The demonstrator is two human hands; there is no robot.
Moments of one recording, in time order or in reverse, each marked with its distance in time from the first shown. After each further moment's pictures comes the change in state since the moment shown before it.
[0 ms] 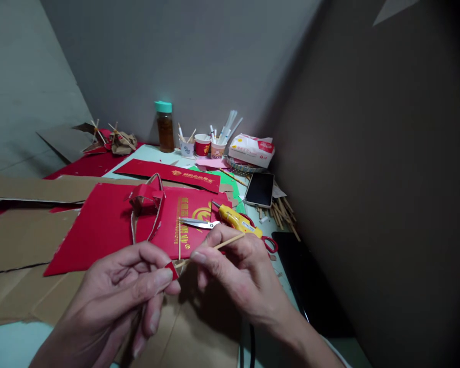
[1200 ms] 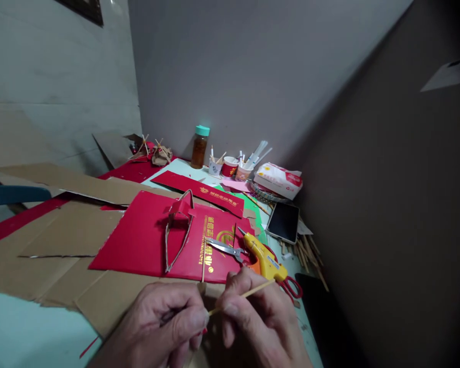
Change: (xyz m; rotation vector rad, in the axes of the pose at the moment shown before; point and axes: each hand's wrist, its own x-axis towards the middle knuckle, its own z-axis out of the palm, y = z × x) left_hand 0.000 -0.005 -0.012 0.265 -0.265 -0.005; right_hand -0.011 0.015 0.009 0.062 -0.078 0.138
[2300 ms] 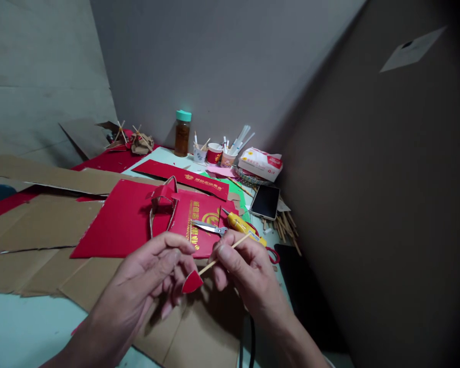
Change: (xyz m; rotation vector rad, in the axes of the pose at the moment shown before) left_hand 0.007 0.002 0.007 -0.269 0.093 0.115; right_hand 0.009 -0.003 -0.006 0.206 0.041 -0.008
